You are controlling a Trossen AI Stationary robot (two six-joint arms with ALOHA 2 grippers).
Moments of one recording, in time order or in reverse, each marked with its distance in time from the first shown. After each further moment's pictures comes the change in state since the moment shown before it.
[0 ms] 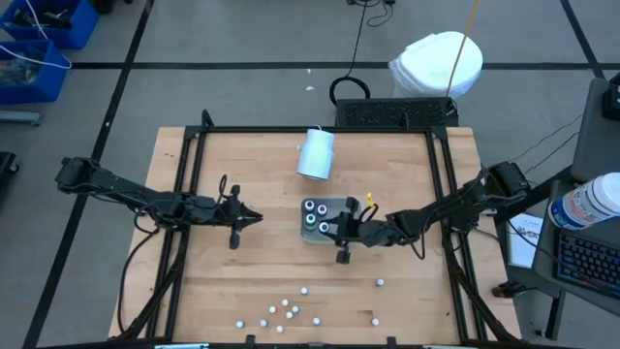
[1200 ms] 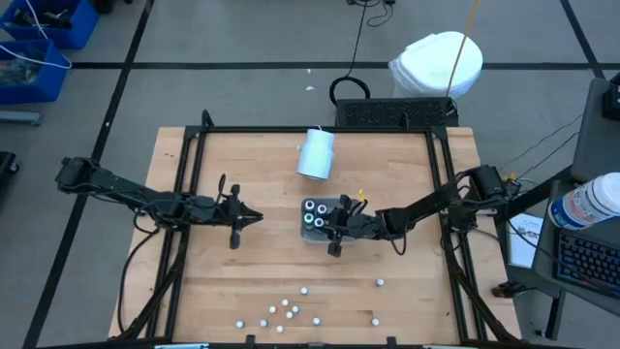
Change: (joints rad) left arm 0.000 0.000 0.000 0.016 -0.009 0.000; right arm -0.101 0.196 -0.041 0.163 -0.100 0.102
